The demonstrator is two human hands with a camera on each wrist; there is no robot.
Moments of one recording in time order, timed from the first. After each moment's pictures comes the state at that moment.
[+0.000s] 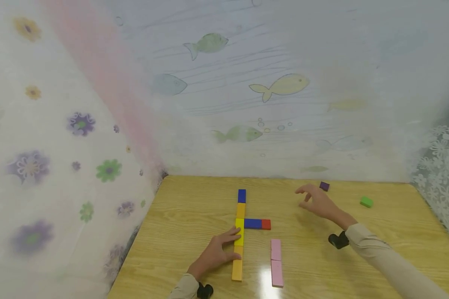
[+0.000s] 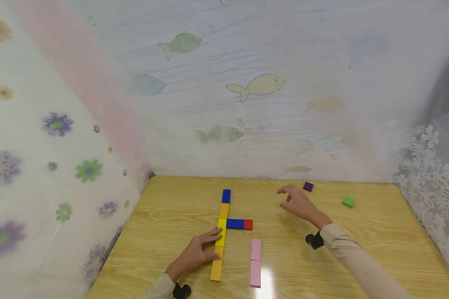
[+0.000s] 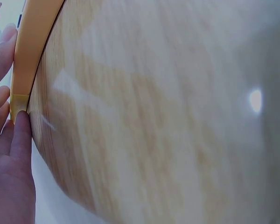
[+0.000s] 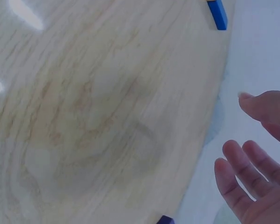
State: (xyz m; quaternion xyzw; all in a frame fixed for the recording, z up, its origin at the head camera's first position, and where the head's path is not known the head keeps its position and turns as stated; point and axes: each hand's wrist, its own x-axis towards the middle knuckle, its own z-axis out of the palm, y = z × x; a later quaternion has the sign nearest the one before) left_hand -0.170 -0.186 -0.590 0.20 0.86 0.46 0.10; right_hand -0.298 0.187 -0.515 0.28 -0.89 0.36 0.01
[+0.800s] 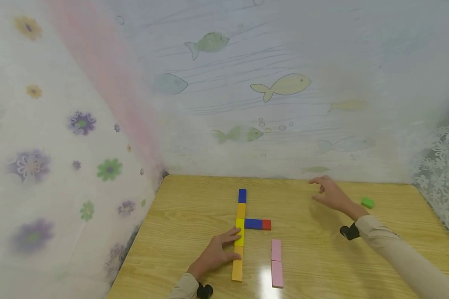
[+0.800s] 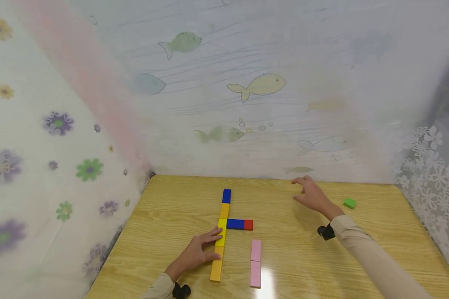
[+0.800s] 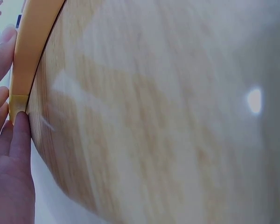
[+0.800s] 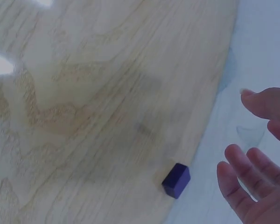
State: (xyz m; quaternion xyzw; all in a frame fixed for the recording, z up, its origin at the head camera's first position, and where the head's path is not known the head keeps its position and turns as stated) left_hand -0.169 -0.185 -0.586 0.19 0.85 0.47 0.11; right_hand -0.325 0.223 -0.509 0.26 -0.91 0.32 0.01
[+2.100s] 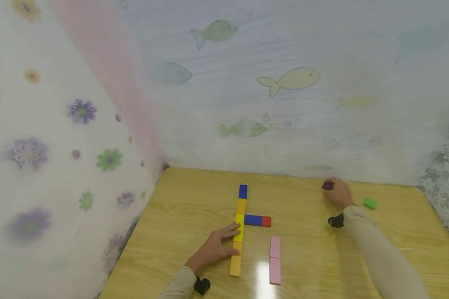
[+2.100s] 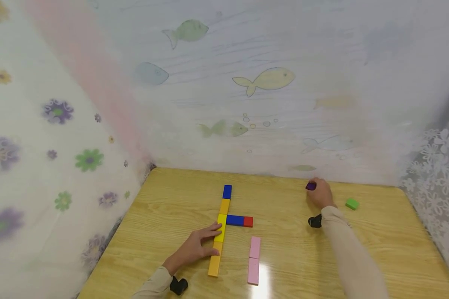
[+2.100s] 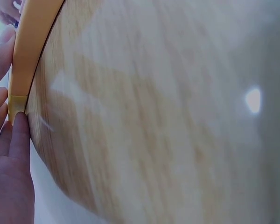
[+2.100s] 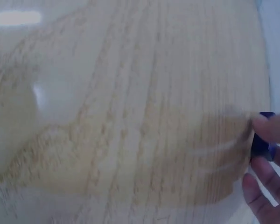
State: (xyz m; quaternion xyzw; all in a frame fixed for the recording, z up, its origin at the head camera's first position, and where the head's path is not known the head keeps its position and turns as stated) left_hand -0.169 -0.187 -0.585 0.20 0.85 0.47 0.10; right_hand -0.362 0.250 -0.565 0.12 -0.93 0.34 0.05
